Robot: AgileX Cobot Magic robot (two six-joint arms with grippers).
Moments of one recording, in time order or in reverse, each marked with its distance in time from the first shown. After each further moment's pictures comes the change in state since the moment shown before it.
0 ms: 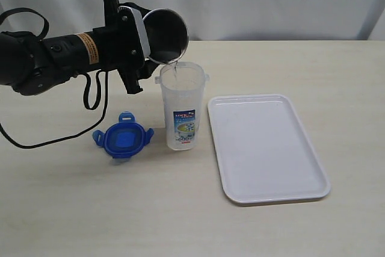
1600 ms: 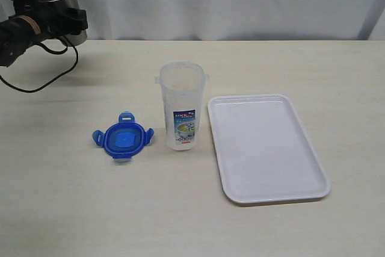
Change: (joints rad) left arm 0.351 0.377 -0.459 -0.194 0.158 -1.061; right arm 0.000 0.000 0.000 0.000 0.000 0.000
